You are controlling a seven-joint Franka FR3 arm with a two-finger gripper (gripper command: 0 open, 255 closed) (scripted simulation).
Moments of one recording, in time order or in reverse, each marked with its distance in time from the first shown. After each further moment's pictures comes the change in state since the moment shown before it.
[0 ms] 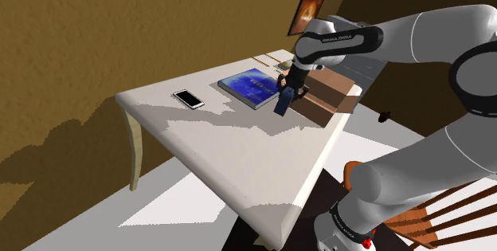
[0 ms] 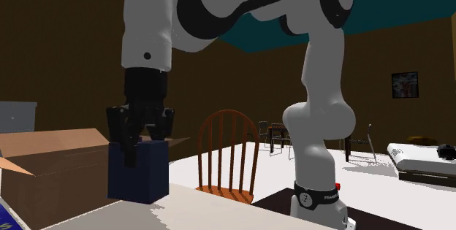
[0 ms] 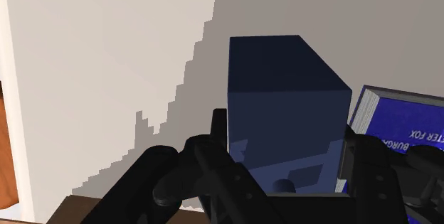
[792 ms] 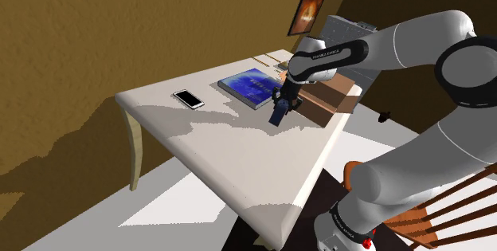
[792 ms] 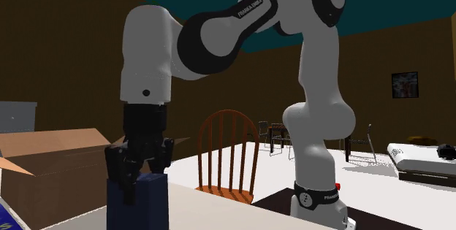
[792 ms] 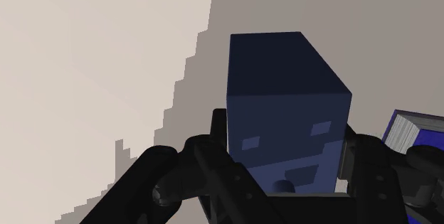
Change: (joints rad) arm -0.001 0.084 0.012 -0.088 -0.020 0.169 0.019
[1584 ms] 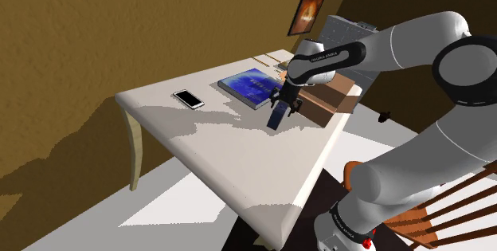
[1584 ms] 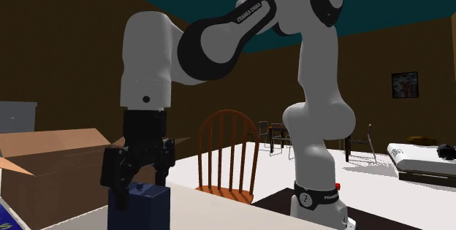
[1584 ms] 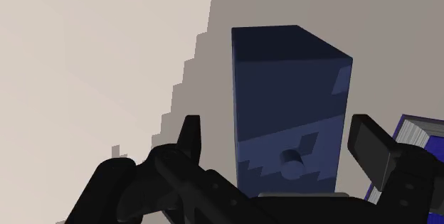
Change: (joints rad) arm -0.001 0.017 0.001 -0.013 -0.005 0.030 0.003
